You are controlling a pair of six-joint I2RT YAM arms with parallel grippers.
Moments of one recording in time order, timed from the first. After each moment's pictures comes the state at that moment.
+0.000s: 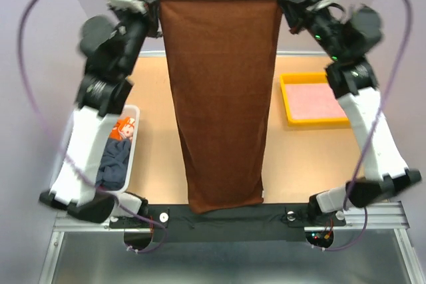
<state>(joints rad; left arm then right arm) -0.42 1.32 1.90 -0.28 -0.10 -0.01 0.27 1.39 1.84 -0.01 -0.36 0.09</state>
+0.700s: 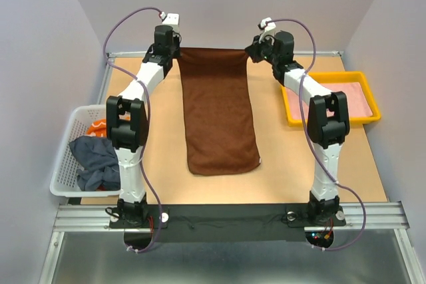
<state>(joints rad) -0.21 2.11 1.86 -0.11 -0.14 -0.03 0.23 2.15 1.76 0.25 -0.35 0.01</state>
